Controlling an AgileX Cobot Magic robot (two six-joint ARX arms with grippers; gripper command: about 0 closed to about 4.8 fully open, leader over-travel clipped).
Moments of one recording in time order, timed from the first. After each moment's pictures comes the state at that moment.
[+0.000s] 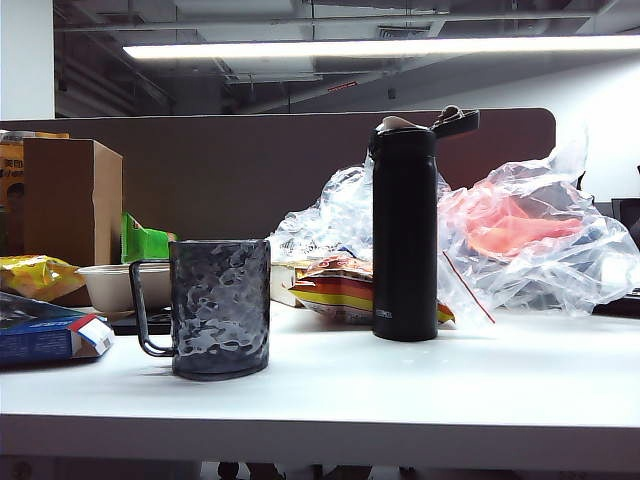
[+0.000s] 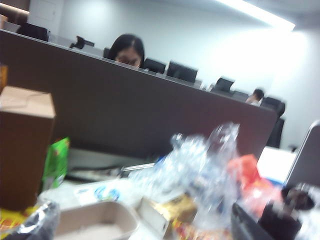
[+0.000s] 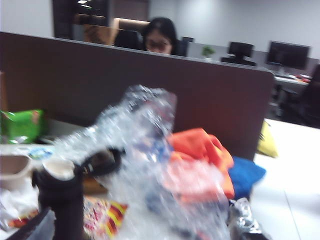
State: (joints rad) left arm -0.09 0.24 0.37 0.14 0.15 -0.30; right arm 0.08 0.36 0.58 -0.09 -0.19 -0.10
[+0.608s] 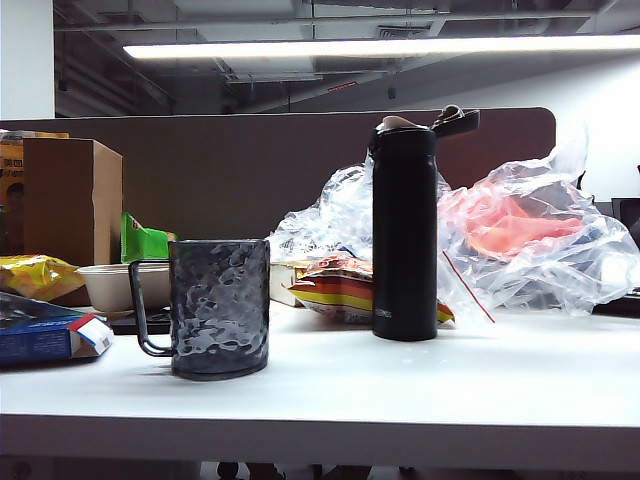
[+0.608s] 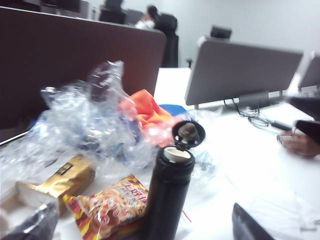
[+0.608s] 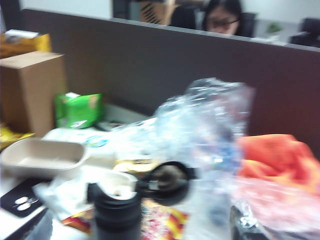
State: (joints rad) left arm -0.40 0.81 0.66 0.21 0.35 -0.14; right arm 0.33 0.81 0.69 0.13 -0.16 -0.10
